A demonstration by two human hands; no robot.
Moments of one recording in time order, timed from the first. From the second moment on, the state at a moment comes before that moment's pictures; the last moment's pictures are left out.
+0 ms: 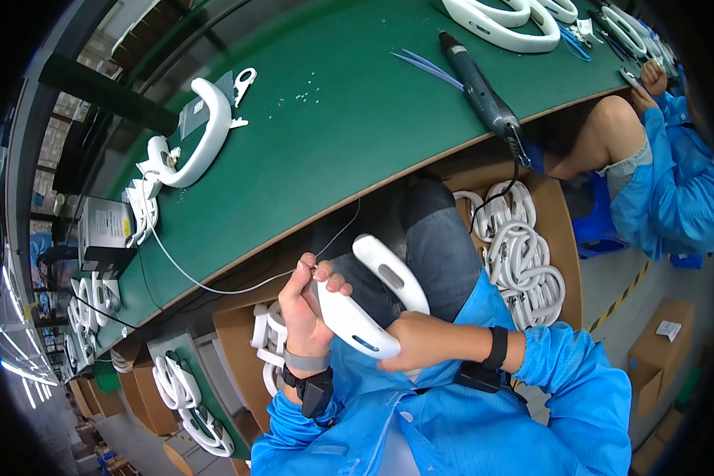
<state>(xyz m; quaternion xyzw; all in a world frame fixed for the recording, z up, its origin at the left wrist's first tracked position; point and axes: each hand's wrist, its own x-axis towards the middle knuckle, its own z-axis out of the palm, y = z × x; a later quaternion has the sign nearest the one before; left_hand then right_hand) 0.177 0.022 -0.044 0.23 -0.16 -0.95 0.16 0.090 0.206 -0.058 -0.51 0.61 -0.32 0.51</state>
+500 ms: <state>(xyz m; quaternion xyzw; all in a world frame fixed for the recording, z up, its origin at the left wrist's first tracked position) 0.172 0.016 -0.048 0.27 -0.21 -0.92 0.17 0.104 0.202 -0.078 -0.53 0.73 -0.33 0.29</state>
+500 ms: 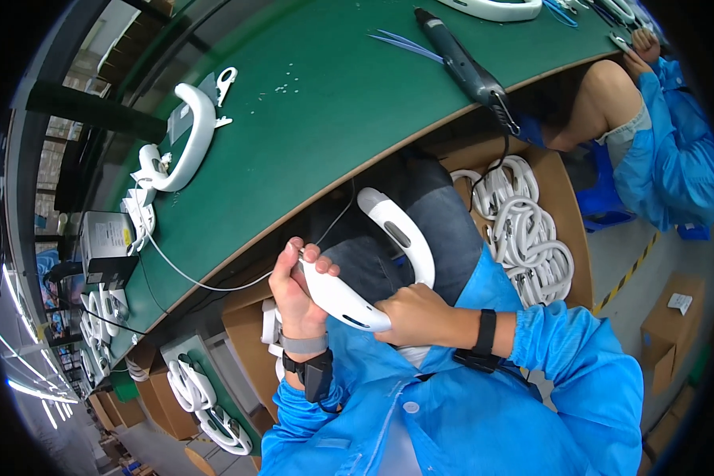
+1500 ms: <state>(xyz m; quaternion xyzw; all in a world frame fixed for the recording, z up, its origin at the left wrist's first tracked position) 0.171 0.021 -0.040 0.24 -0.17 -0.94 0.16 0.100 0.216 -0.050 -0.46 0.55 -0.51 0.48</state>
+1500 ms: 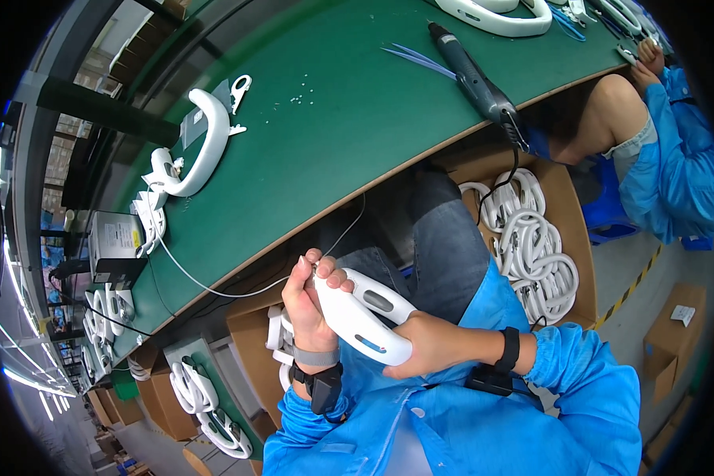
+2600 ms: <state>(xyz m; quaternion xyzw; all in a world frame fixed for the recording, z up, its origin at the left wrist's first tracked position) 0.147 0.016 -0.058 0.33 -0.14 -0.91 0.20 0.087 0.218 -0.061 -0.49 0.71 -0.50 0.08</state>
